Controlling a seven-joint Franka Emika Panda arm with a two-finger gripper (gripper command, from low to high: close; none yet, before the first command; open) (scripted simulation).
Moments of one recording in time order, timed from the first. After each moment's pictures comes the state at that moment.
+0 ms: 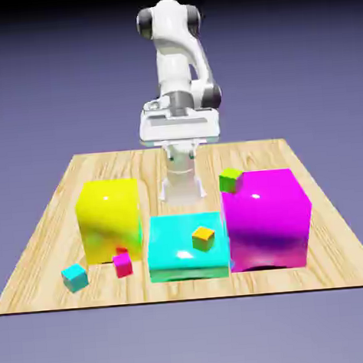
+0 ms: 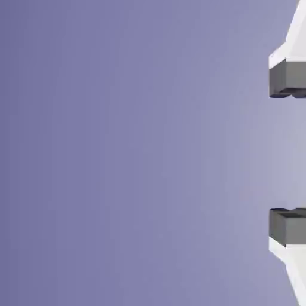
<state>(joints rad) 0.02 -0.53 -0.03 -2.78 0.01 3.02 0.70</state>
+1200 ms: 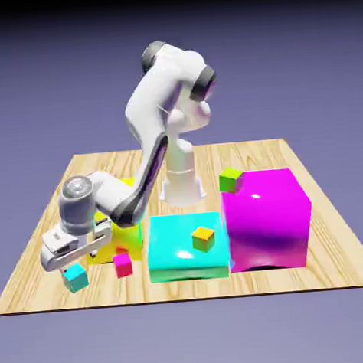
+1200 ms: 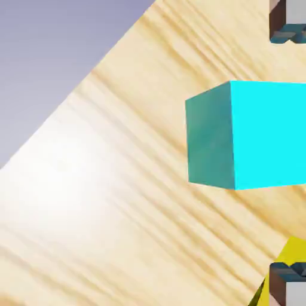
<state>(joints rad) 0.33 0.73 -0.87 -2.05 0.29 2.39 -0.61</state>
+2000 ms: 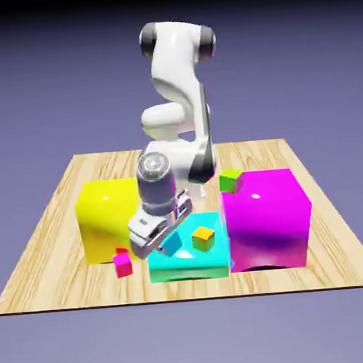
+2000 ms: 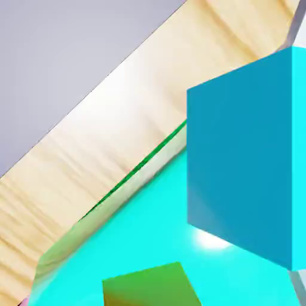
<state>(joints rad) 0.33 0.20 -0.34 -2.14 0.08 1.99 -0.12</state>
